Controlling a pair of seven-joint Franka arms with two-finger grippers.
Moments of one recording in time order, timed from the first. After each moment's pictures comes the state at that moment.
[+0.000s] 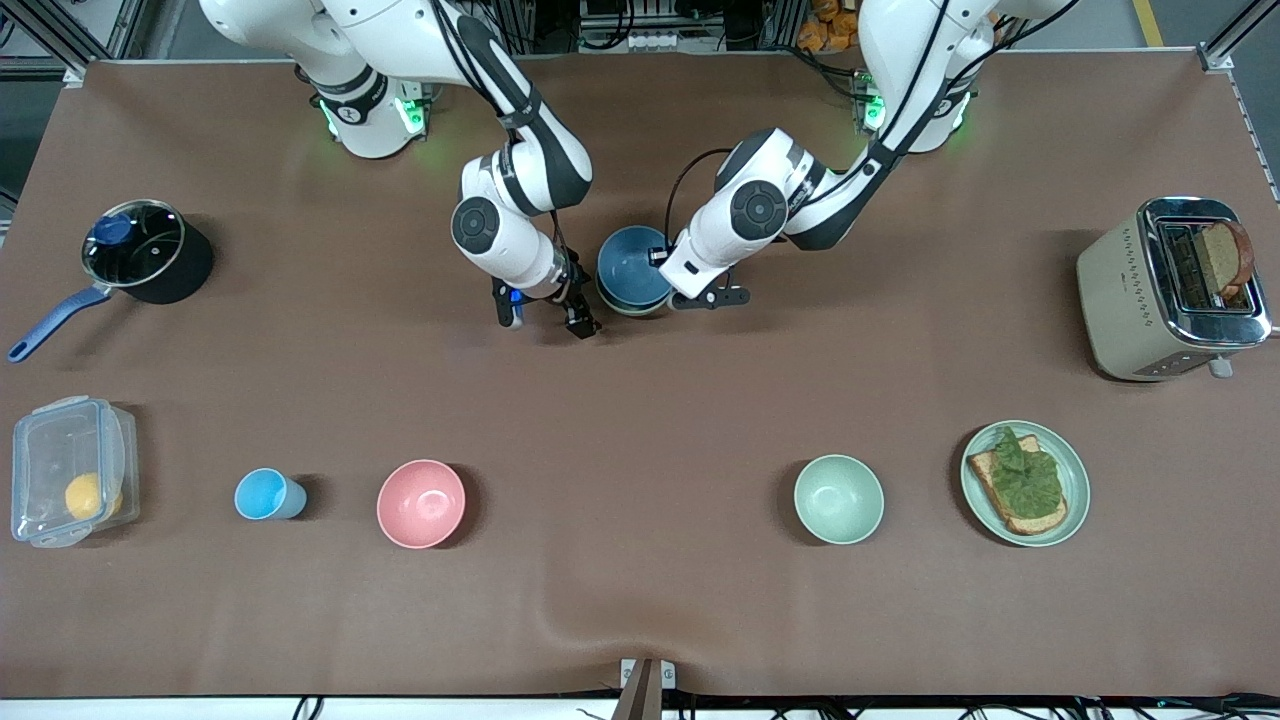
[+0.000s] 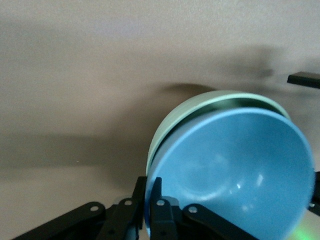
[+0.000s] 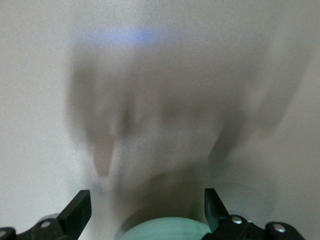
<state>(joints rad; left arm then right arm) -0.34 0.48 -0.52 -2.08 -0.28 2.49 -0.74 0.78 0.46 -0.01 -2.16 0.74 2.67 1.47</state>
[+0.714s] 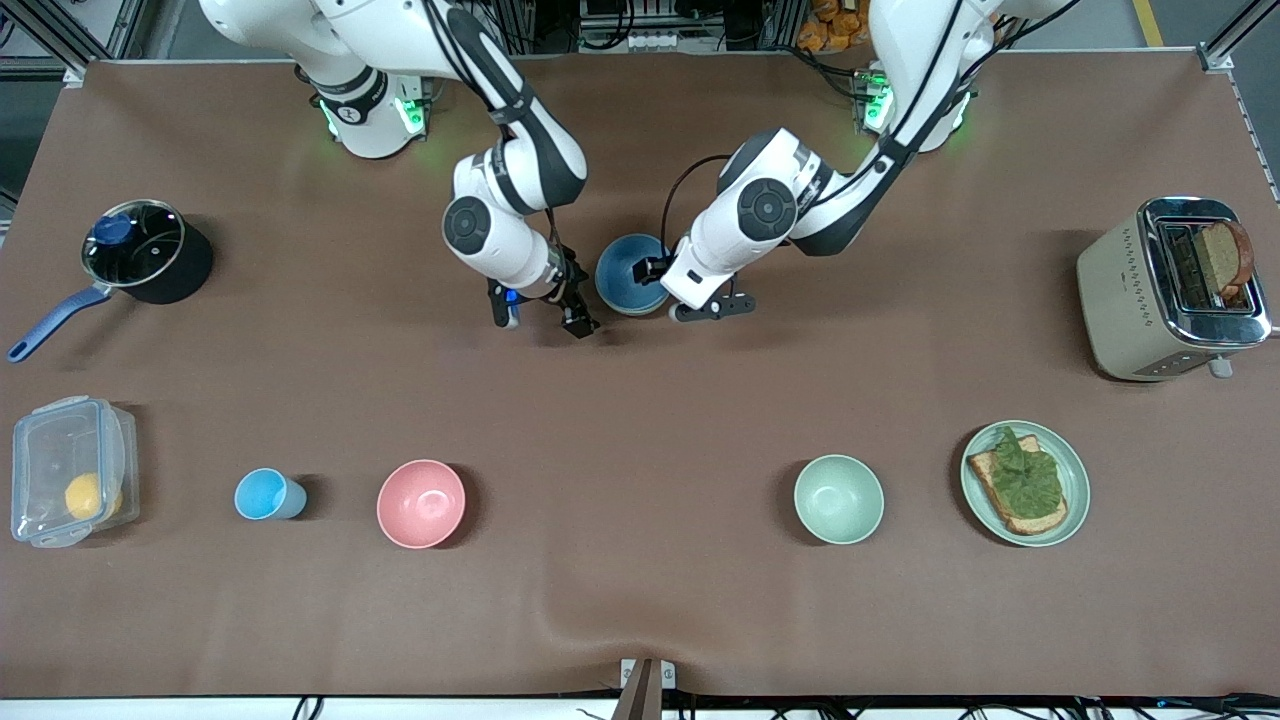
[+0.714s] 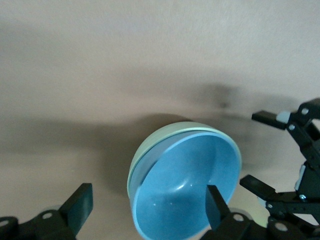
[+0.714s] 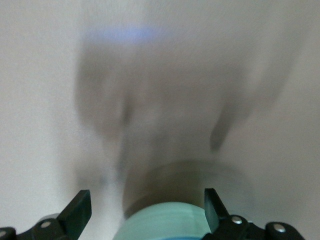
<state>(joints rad) -0.32 0.43 -0.49 -1.99 -0.26 2.39 -0.78 0.76 0.41 -0.04 -2.16 0.74 2.55 1.44</state>
